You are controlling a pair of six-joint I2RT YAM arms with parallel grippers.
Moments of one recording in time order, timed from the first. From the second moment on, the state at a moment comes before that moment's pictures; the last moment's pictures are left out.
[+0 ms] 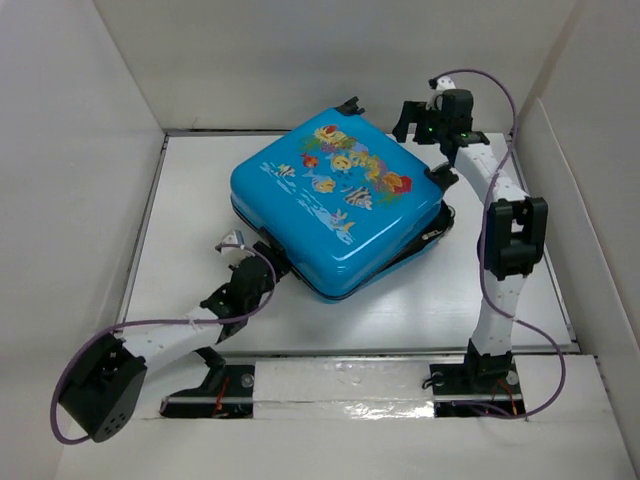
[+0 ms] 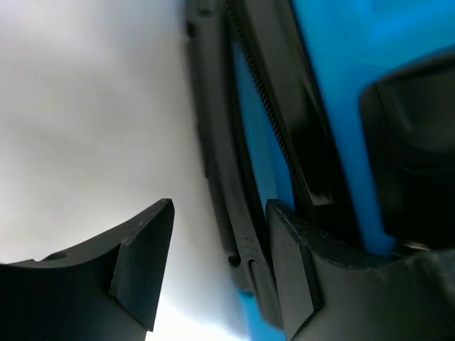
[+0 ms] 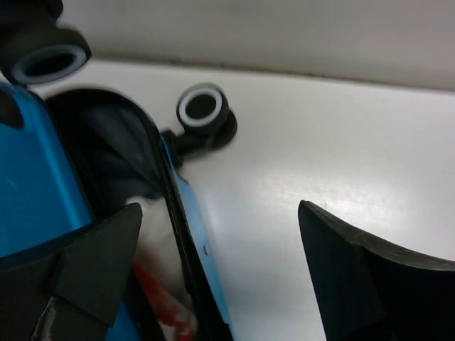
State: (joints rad) left arm -0.62 1.04 0.27 0.27 -0.48 -1.01; right arm 0.14 2.11 1.88 -0.22 -0.13 0.11
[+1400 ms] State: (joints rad) left arm -0.76 1.16 0.50 0.14 -0.28 -0.88; right arm 0.00 0.95 0.62 0.04 -0.34 0.24
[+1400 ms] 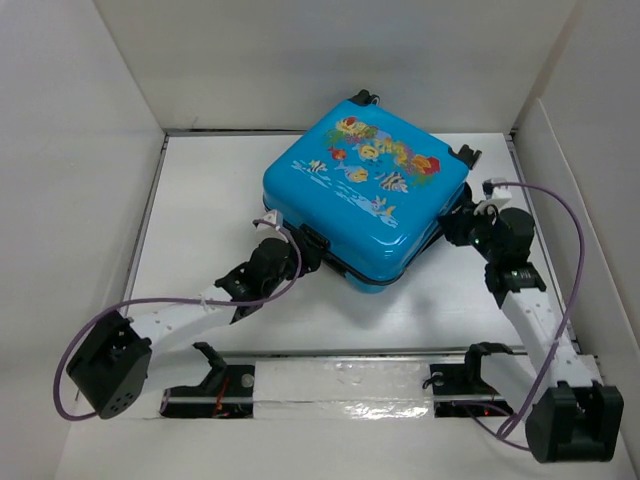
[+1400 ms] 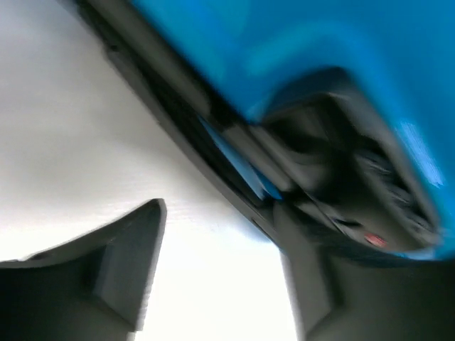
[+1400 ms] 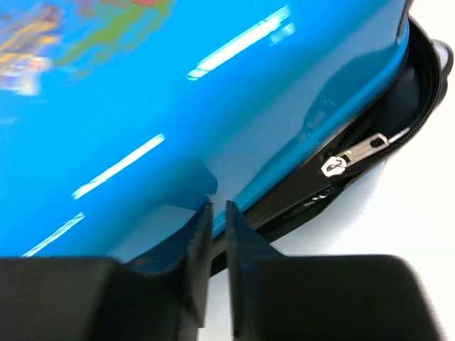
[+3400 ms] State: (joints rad) left arm -0.76 1.03 0.36 0.19 -0.16 -0.91; right arm 0.40 0.72 0.18 0.30 -0.26 0.18
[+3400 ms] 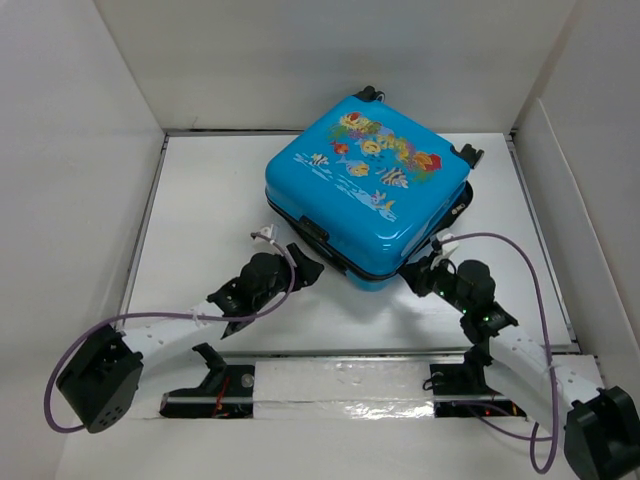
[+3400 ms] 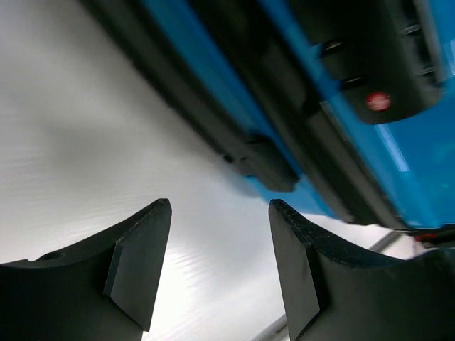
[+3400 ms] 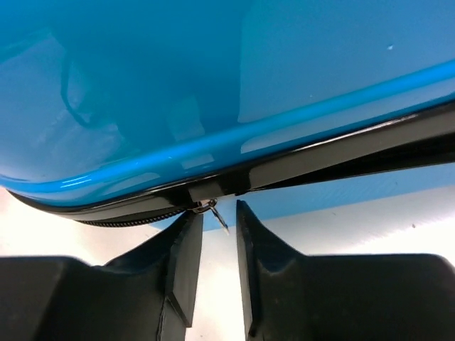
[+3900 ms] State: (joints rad) left arm -0.81 1.30 0.42 0.51 -0.09 -0.93; right arm 0.57 0.55 0.16 0.19 -0.10 0.23
